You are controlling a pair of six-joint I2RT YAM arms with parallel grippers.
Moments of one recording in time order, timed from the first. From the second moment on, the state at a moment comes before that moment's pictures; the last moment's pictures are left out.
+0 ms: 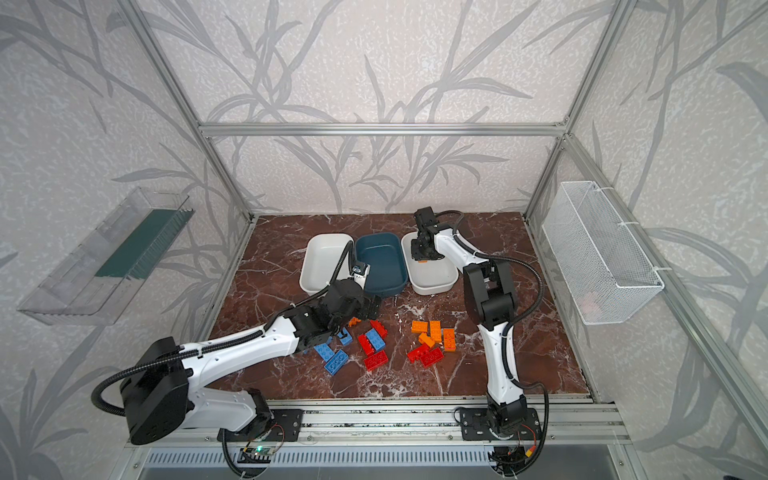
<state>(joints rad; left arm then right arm) -0.86 1.37 0.84 -0.09 -0.42 -0.27 0.33 2.28 1.90 -0.71 0.02 0.28</state>
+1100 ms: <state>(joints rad) -1.19 1.05 0.62 -0.15 -0.39 -0.44 0.39 1.26 0.75 -0.71 0.02 0.42</state>
